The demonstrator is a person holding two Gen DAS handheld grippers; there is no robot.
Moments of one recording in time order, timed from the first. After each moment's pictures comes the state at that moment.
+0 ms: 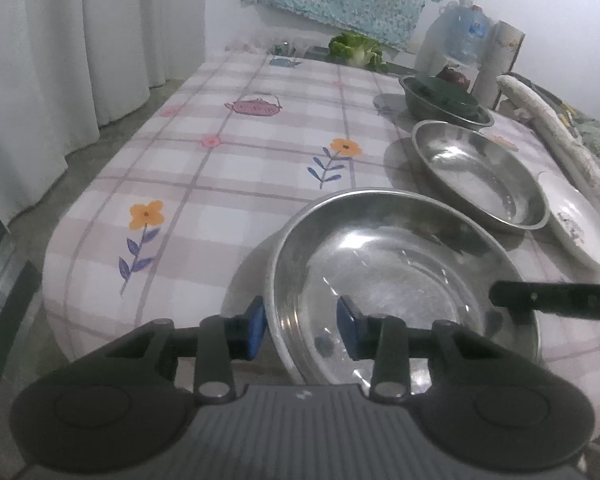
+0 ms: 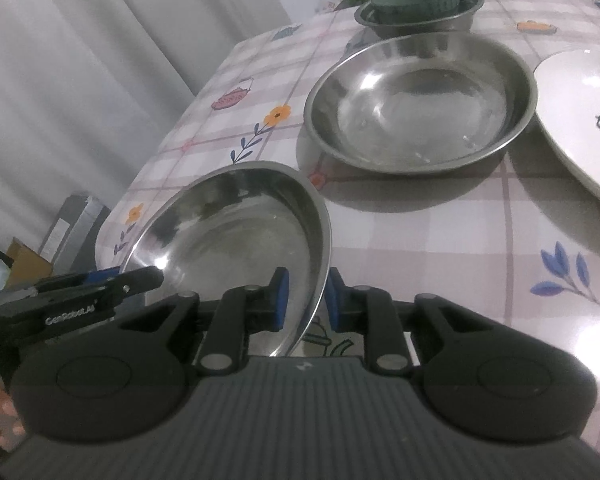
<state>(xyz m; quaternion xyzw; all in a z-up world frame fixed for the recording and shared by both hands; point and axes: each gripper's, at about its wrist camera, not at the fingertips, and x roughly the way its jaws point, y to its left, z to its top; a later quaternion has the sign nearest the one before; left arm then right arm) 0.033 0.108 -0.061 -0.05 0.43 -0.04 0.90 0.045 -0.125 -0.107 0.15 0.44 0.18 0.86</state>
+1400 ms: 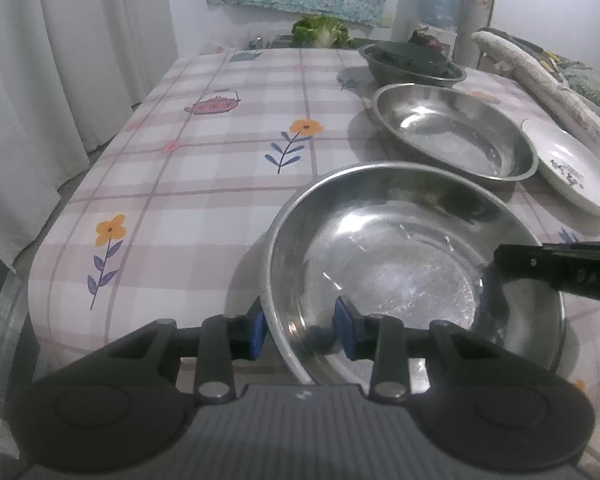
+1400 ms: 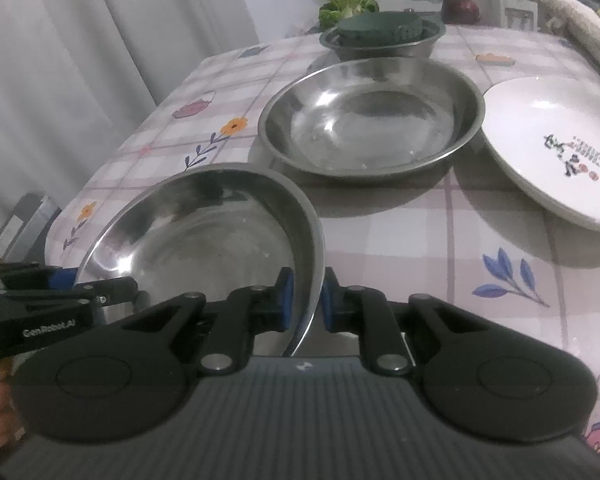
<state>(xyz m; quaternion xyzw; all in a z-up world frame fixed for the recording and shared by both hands) 0.035 0.067 -0.071 0.04 0.44 -0.05 0.90 0.027 -0.132 -0.116 0.09 0.41 0.12 0.90</state>
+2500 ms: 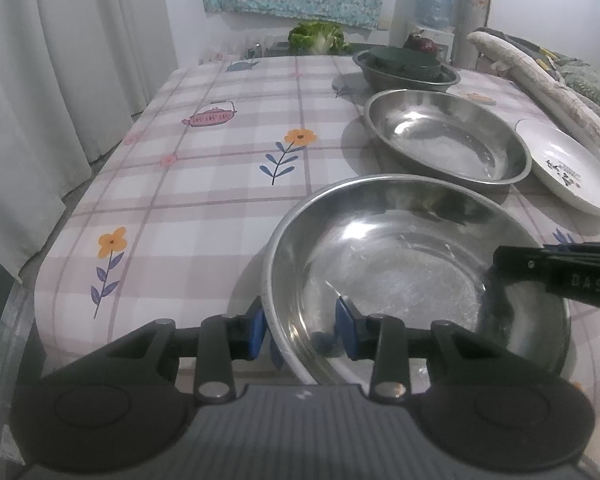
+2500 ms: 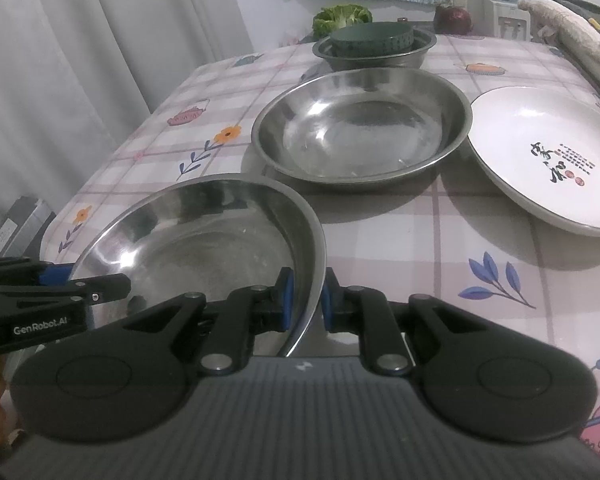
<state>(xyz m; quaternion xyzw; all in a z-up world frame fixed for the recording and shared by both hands) 0.033 0.059 -0.064 0.05 0.43 -0.05 0.90 0.022 -0.135 -0.112 0.09 0.40 0.11 0.91</state>
